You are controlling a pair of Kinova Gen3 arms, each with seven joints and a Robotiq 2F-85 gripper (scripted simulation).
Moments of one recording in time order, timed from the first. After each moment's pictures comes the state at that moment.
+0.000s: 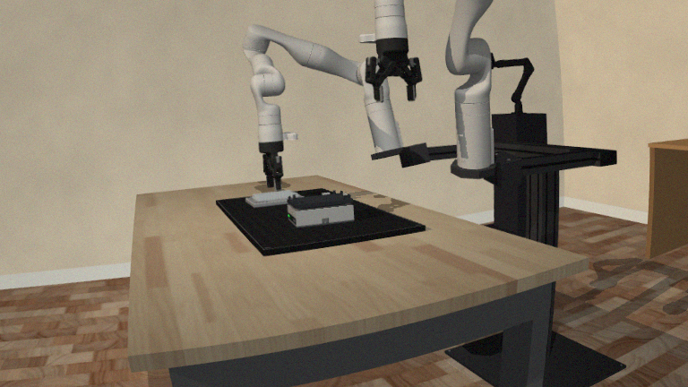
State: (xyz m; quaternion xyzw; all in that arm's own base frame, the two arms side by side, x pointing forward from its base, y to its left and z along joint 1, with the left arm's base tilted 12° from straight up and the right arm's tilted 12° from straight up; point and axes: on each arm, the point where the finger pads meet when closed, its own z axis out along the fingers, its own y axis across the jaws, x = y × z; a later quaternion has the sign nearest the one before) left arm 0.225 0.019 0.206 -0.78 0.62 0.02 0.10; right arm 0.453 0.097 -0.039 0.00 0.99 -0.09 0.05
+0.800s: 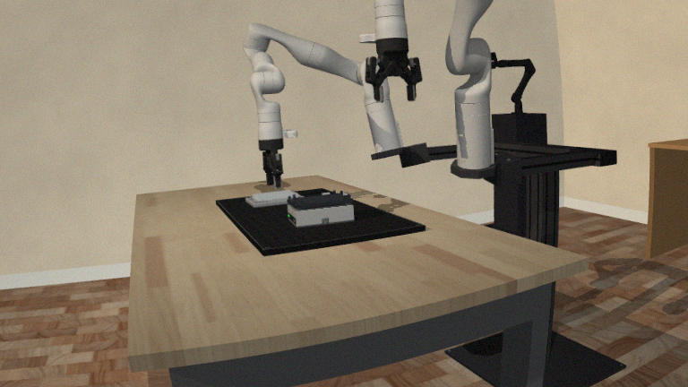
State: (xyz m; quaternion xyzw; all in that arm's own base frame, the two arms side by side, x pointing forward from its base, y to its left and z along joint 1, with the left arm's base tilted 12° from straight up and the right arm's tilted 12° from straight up) left arm 0.225 0.019 0.206 -0.78 0.62 0.02 0.10; right arm 0.453 0.099 -0.032 0.00 0.99 -0.09 0.05
